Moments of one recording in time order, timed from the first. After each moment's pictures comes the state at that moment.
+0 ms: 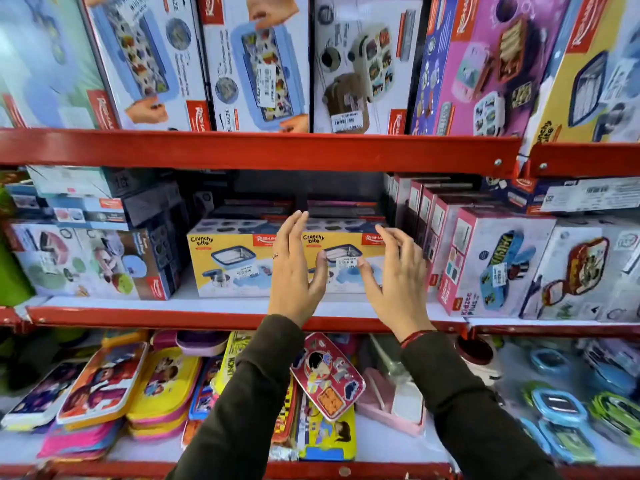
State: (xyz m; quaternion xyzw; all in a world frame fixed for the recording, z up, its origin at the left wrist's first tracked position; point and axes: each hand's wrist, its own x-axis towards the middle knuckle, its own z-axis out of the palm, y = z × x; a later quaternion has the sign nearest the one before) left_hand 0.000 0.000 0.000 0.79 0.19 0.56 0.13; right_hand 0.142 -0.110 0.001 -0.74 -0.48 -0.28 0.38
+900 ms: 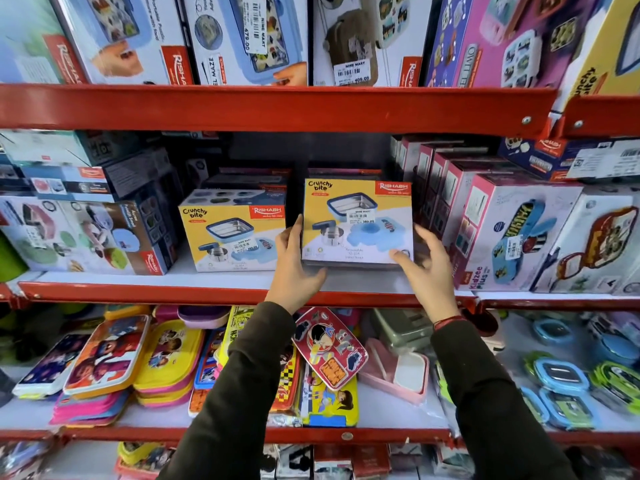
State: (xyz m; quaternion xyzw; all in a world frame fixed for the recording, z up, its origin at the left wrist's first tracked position) left_hand -0.001 0.024 -0.038 0.80 0.27 0.38 0.38; right_hand 0.195 -0.119 -0.040 -0.67 -0.36 0.06 0.65
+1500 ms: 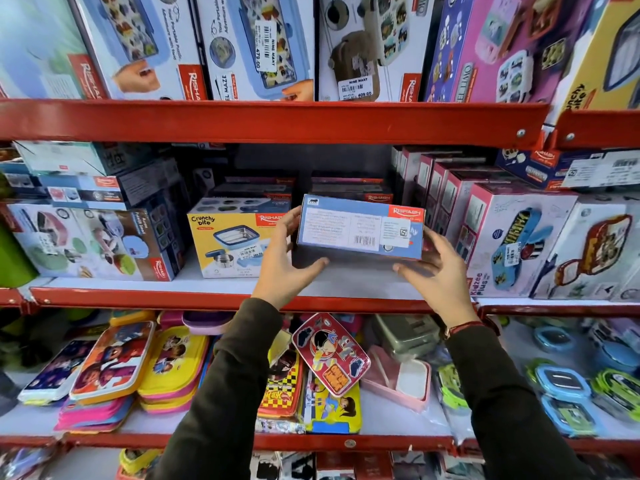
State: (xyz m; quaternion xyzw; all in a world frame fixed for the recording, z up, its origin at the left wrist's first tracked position) left_hand -0.027 0.023 -0.009 0.79 0.21 0.45 0.37; right_hand 0.199 -0.138 -0.027 -0.66 -0.44 0.03 0.61
